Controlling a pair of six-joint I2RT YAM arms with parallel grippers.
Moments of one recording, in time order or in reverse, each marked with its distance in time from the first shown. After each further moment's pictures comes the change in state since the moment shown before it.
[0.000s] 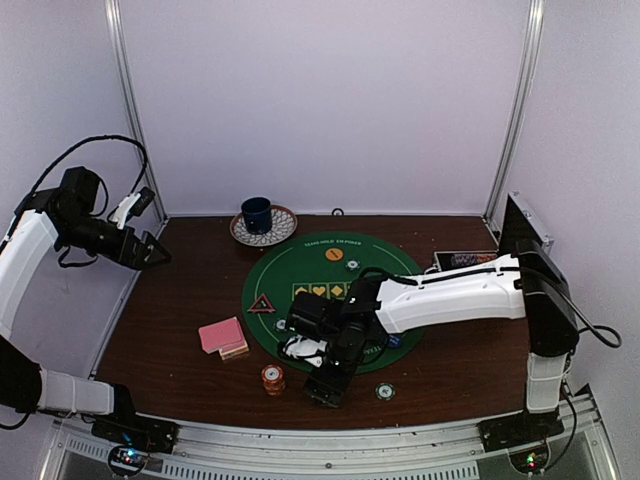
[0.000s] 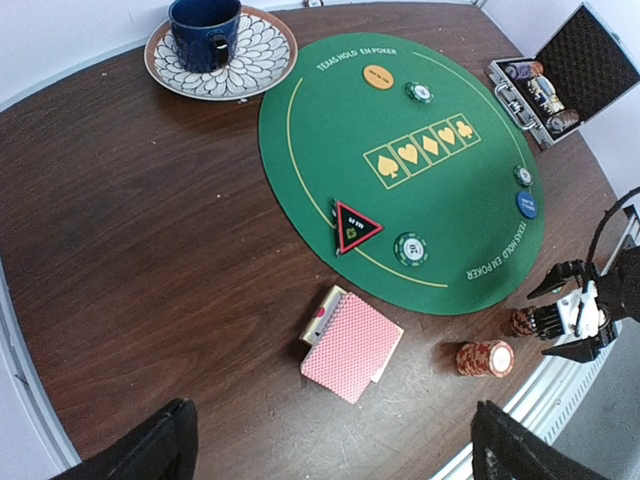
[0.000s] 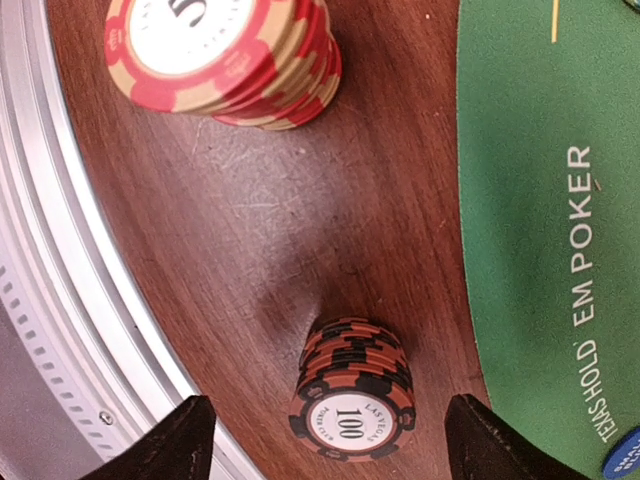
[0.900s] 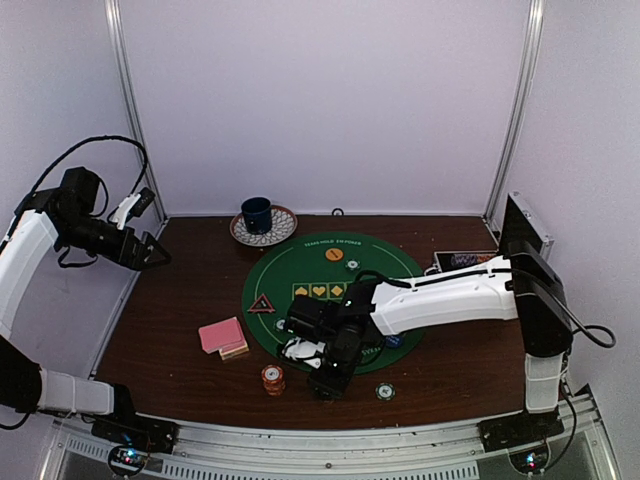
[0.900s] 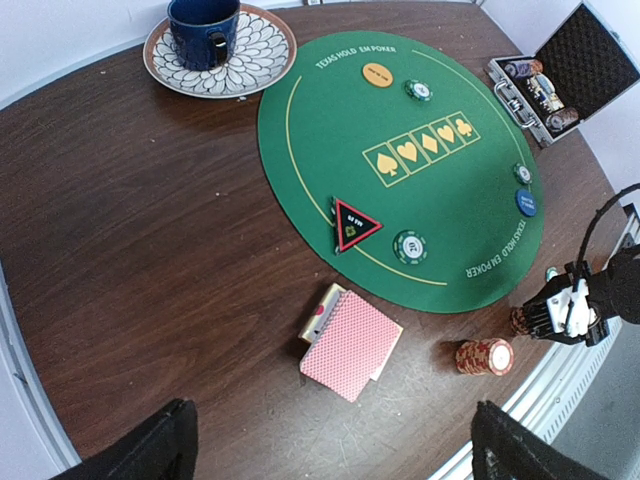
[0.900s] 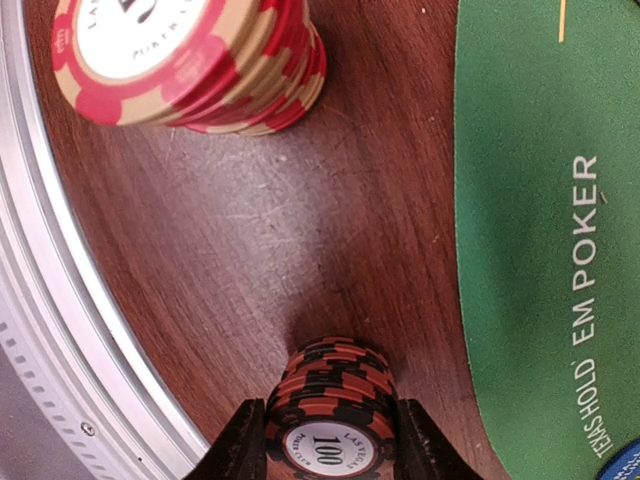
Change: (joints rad) left arm 0.000 0.000 0.000 -0.010 0.000 0.003; right arm 0.002 0.032 0.003 0.015 0.016 -0.020
